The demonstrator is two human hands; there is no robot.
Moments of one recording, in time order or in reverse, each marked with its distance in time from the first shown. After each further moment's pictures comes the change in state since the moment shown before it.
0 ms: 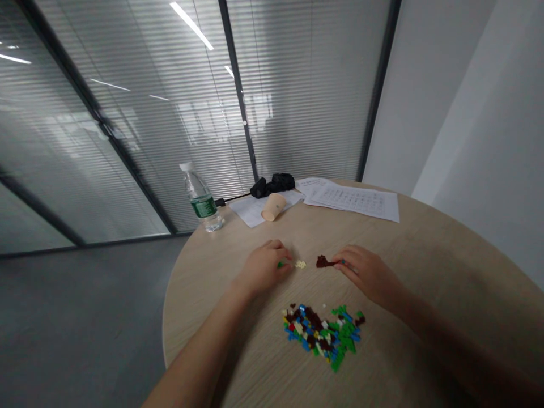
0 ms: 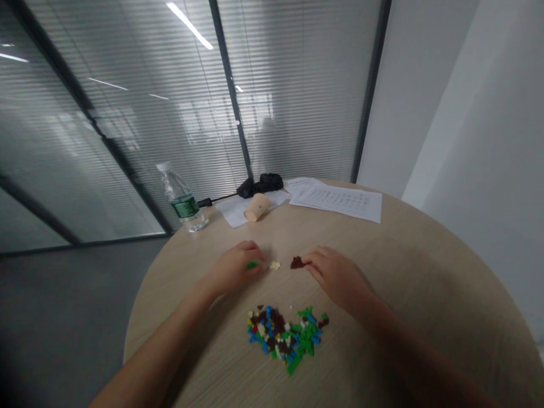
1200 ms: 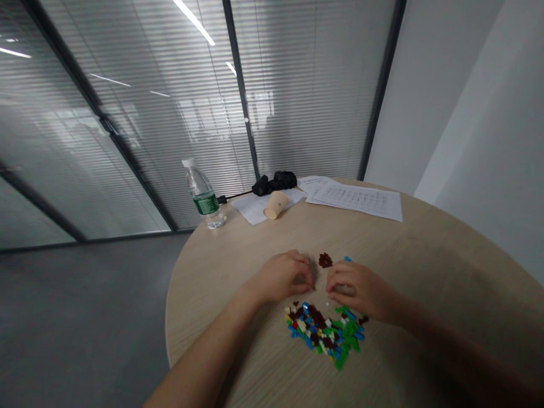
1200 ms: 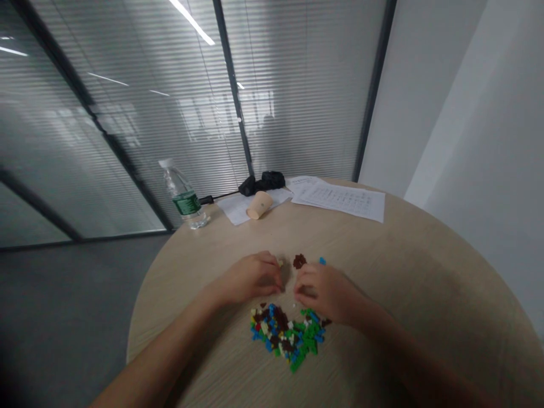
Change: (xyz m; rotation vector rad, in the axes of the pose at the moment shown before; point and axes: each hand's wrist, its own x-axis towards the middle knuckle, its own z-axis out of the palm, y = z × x) left_hand 0.001 0.026 -0.005 -0.207 -0.152 0.347; right_hand -0.005 -0.023 0.003 0.199 -0.213 -0.089
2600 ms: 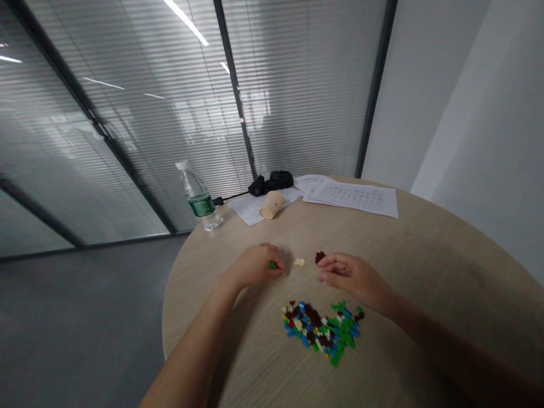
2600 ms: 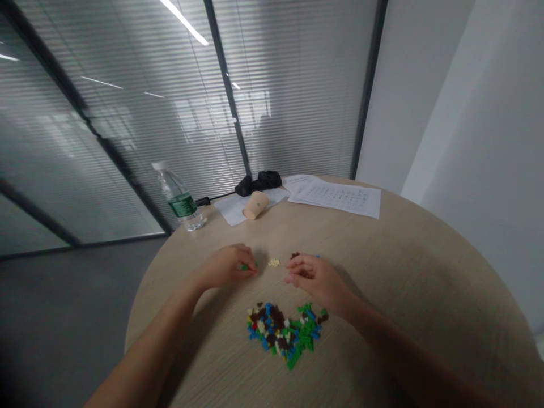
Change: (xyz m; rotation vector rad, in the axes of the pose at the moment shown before) left_hand -0.017 -0.031 -0.017 0.049 0.019 -0.209; right_hand 0.008 -0.005 0.009 0.789 0.171 0.528
